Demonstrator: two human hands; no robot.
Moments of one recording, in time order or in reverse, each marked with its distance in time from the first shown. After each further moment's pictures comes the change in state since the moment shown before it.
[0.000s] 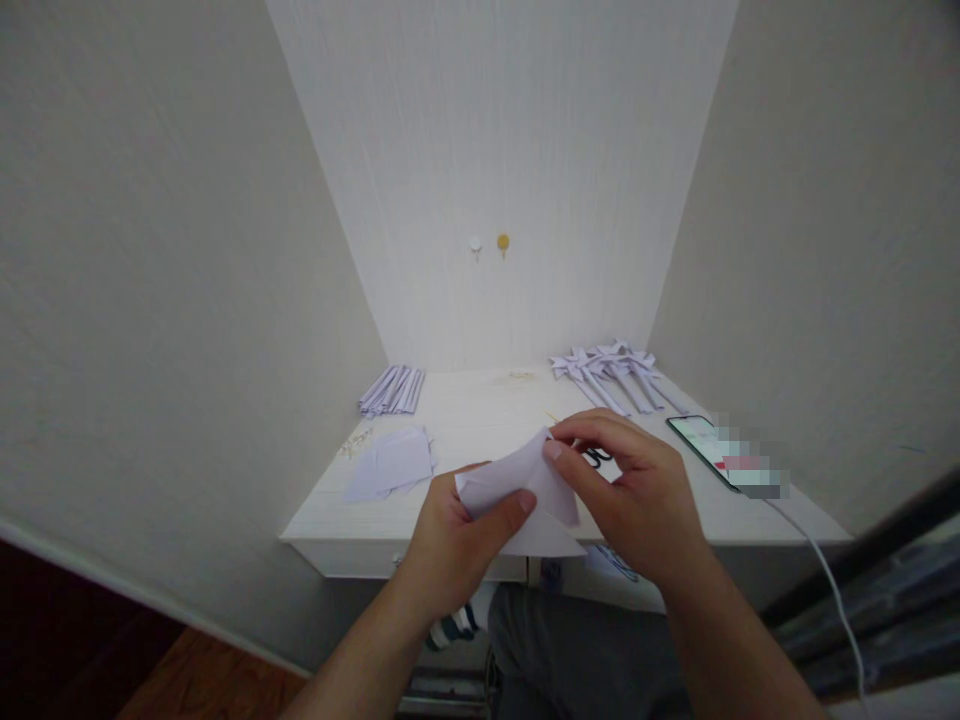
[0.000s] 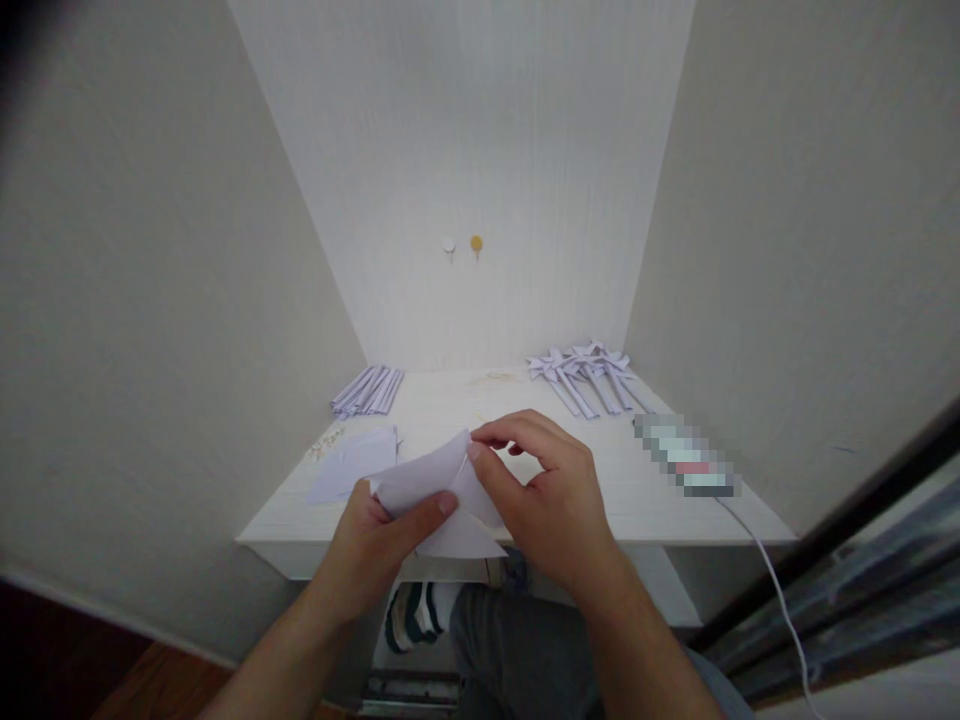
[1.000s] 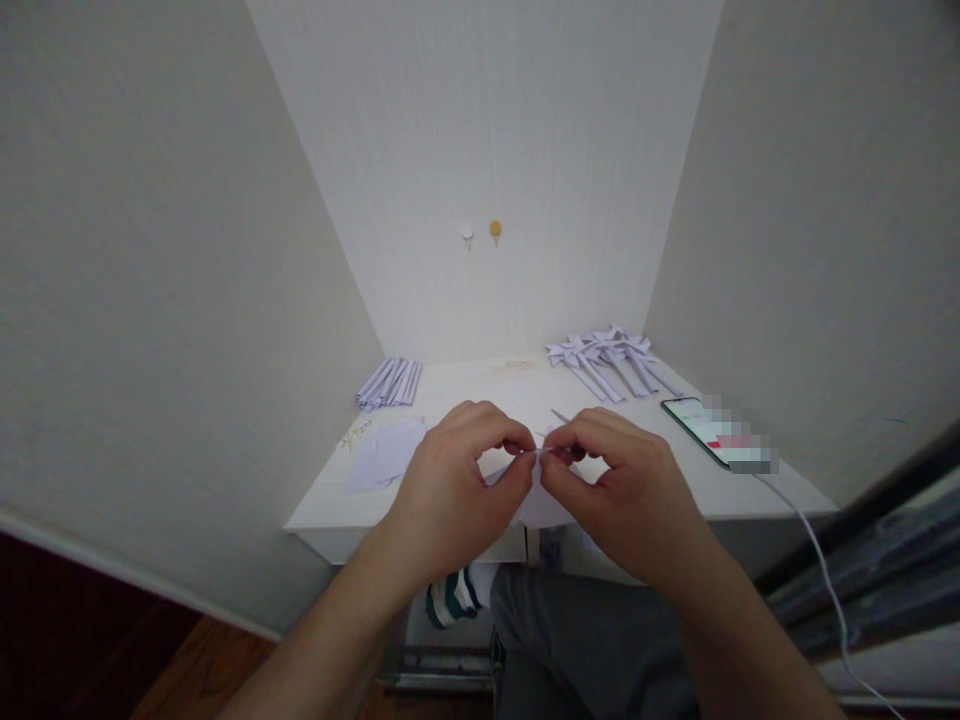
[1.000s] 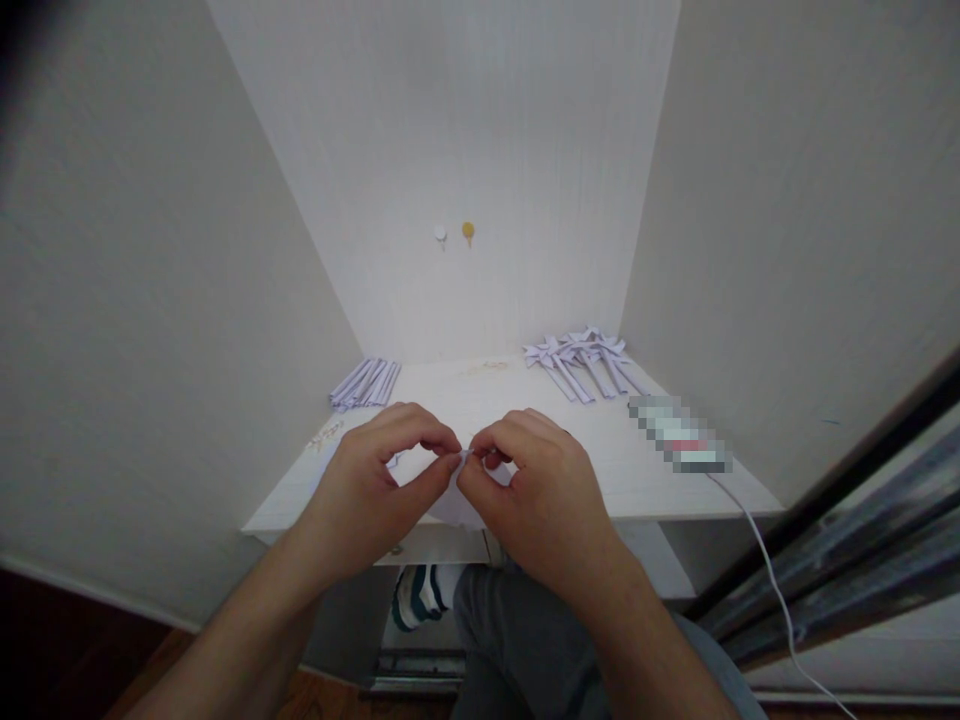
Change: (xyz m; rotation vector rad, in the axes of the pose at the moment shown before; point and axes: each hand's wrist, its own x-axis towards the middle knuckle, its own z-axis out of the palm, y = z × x) left_hand 0.014 0.042 0.000 0.834 -0.081 0.623; right_hand -0.011 -0.016 -0.008 -0.206 -0.119 -0.024
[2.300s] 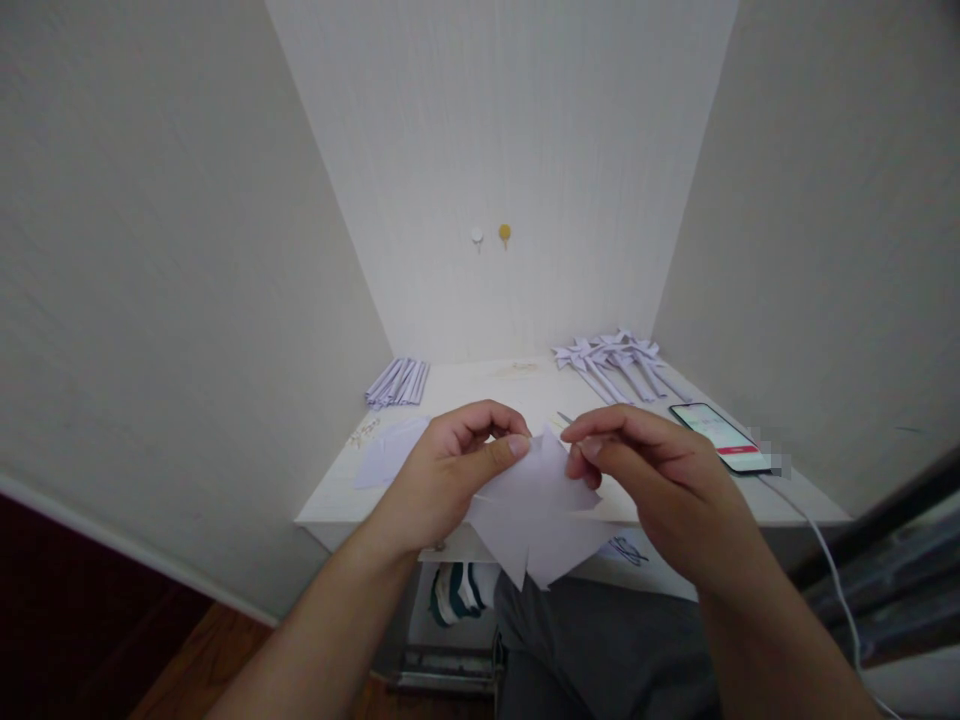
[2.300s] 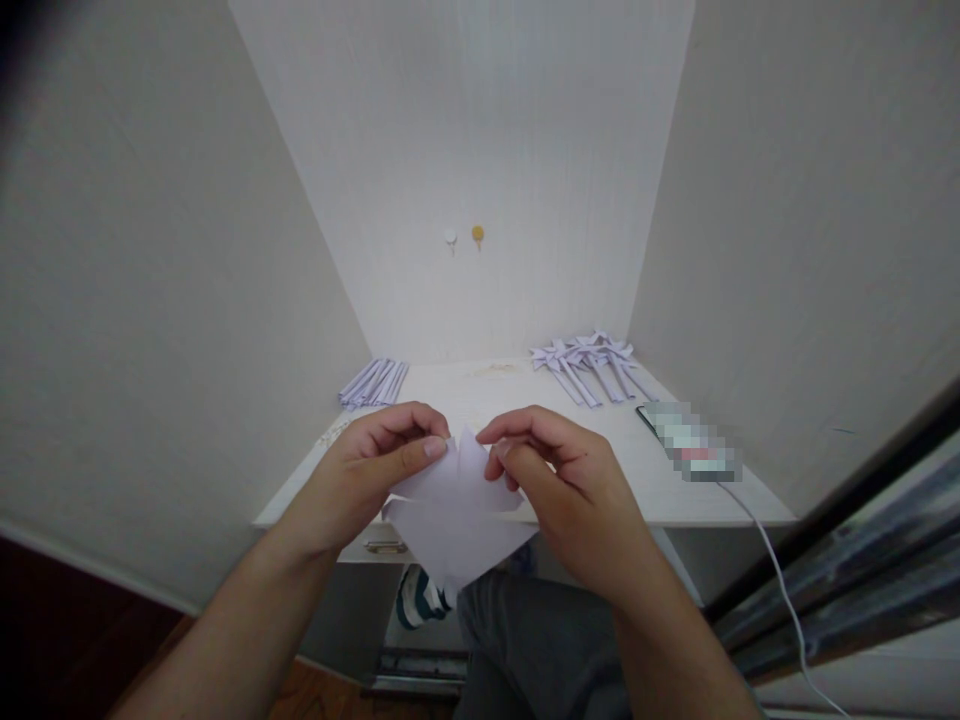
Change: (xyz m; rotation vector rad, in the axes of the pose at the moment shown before) left_hand 0.000 -0.008 -0.008 -0.915 -0.089 -0.478; right_hand -0.002 -0.001 -0.018 0.520 -0.068 0.297
